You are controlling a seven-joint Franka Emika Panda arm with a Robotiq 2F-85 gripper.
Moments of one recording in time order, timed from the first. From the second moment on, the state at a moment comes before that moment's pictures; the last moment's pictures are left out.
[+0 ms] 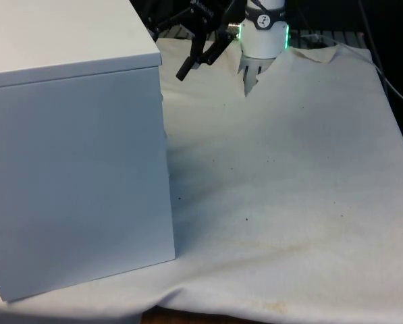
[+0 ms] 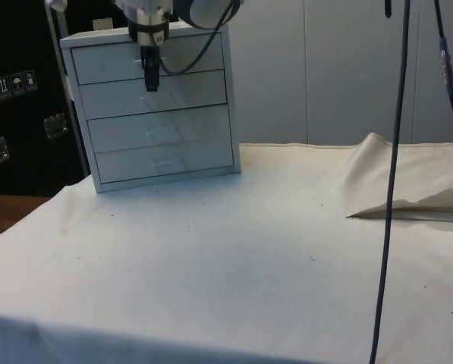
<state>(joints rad) 0.56 0.37 -0.70 -1.93 -0.64 2.62 -0.04</state>
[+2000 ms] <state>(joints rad) 0.62 0.25 -0.62 -1.98 -0.79 2.44 0.14</state>
